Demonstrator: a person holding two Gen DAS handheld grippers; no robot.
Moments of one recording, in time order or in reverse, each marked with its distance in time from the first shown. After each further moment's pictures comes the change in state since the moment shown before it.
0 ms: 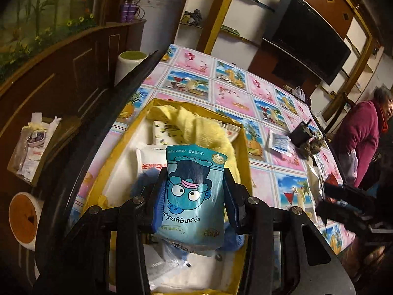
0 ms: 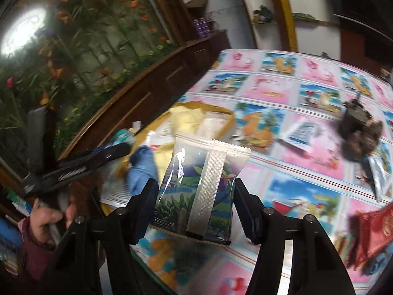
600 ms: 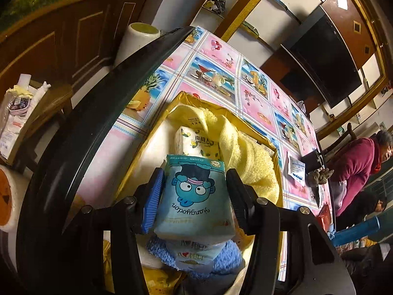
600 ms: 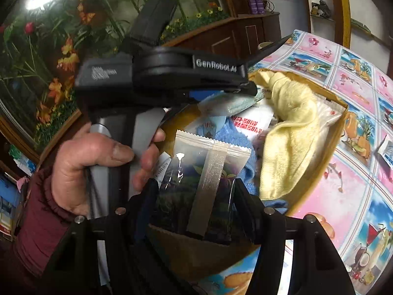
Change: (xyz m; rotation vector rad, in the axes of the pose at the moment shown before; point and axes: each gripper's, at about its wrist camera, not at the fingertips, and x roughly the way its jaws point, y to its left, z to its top) left arm 0.054 0.066 0.029 -0.188 0.081 -0.092; right arm 0.106 0.105 -0.016 -0.203 0.158 0.083
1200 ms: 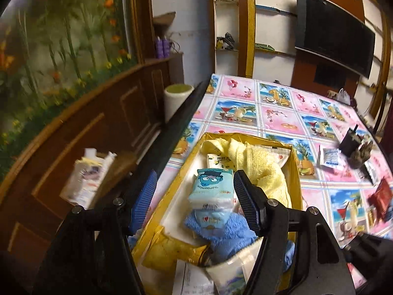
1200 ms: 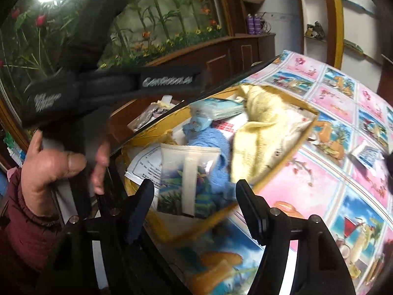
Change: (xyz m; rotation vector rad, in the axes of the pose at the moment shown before) left arm -0.072 -0.086 -0.058 0.322 -0.315 0.458; right arm -0.048 -0.009 -0.035 -0.051 -0.124 -0.062
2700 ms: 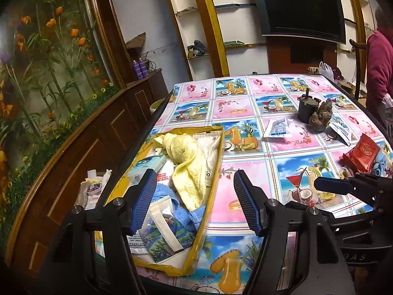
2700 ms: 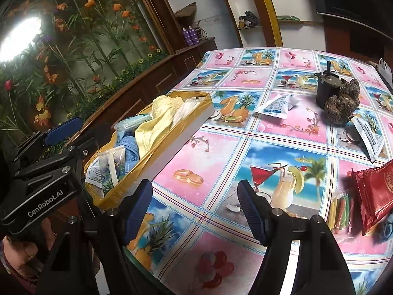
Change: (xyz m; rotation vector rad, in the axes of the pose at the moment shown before) left arm -0.072 -0.124 -0.039 0.200 -0.047 0.013; right arm -0.079 -0.112 -0.058 0.308 -0.108 -0.094
